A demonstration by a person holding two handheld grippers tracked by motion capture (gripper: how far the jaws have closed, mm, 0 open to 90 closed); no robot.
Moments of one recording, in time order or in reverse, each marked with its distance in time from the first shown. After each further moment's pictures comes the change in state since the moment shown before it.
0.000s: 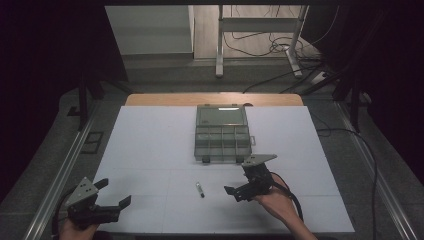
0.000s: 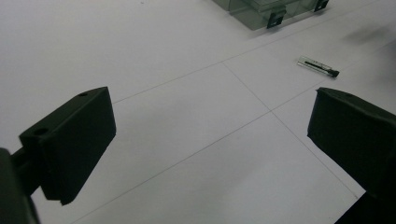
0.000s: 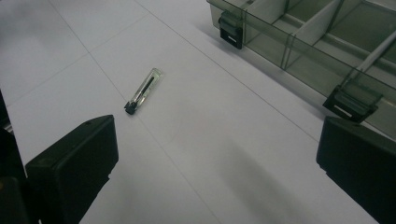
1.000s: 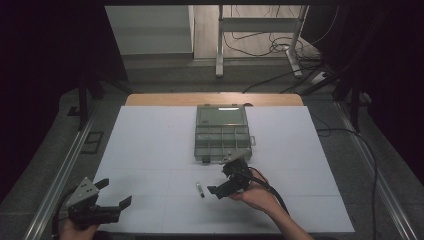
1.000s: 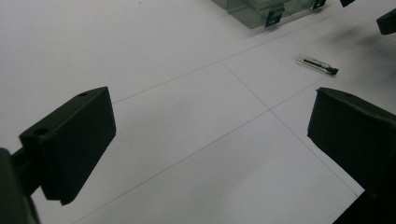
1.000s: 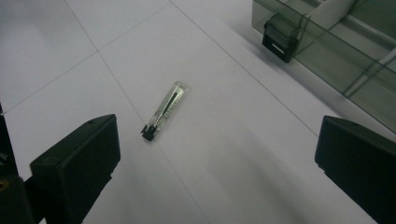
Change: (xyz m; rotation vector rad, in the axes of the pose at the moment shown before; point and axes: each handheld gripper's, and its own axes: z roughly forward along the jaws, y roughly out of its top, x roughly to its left) left arm -0.001 0.000 0.000 0.004 -0.003 0.012; right arm 0.019 0.028 0.045 0.111 0.045 -0.028
